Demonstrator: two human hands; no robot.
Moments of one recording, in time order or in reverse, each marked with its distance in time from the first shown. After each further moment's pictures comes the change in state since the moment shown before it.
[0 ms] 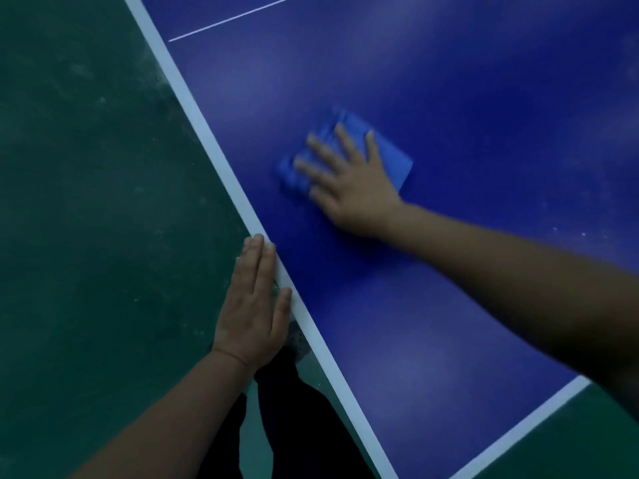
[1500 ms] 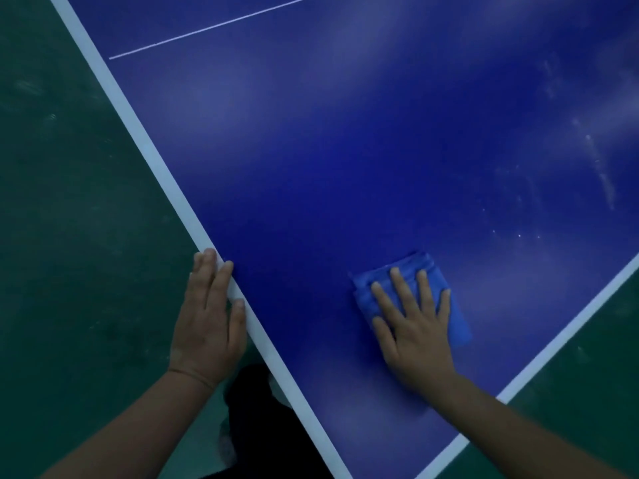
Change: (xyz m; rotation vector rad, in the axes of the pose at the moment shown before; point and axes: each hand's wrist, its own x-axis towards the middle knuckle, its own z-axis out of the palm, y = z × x) left_hand 0.001 0.010 0.012 -0.044 0.050 -0.091; right_hand -0.255 -0.012 0.013 0.094 -0.091 0.481
